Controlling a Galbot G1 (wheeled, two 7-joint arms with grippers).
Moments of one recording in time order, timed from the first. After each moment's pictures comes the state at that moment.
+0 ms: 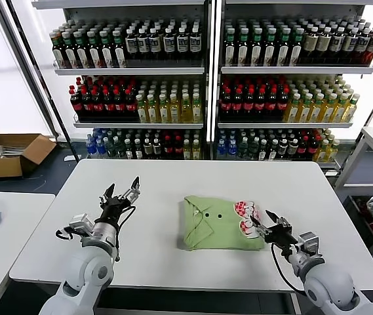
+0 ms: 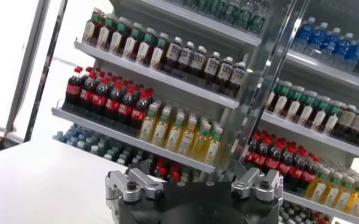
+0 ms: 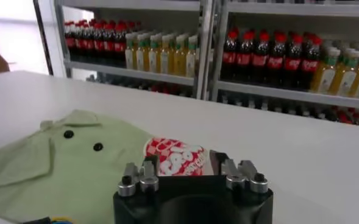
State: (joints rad) left arm 1.10 -1.22 -0.35 -1.95 -0.73 0.24 -0.33; right arm -1.19 0.84 0.27 1.90 0.65 -0.28 0.09
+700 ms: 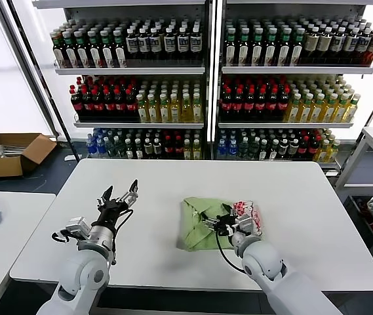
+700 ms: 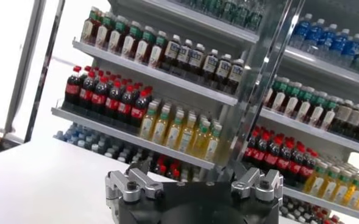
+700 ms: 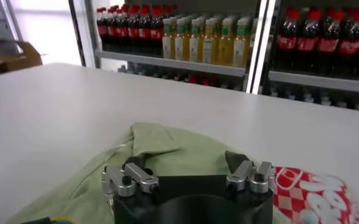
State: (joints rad) left arm 1.13 -1.21 -0.38 -1.96 -0.72 0.26 -0.29; right arm -0.85 1.08 -0.05 1.71 0.53 -0.46 0.17
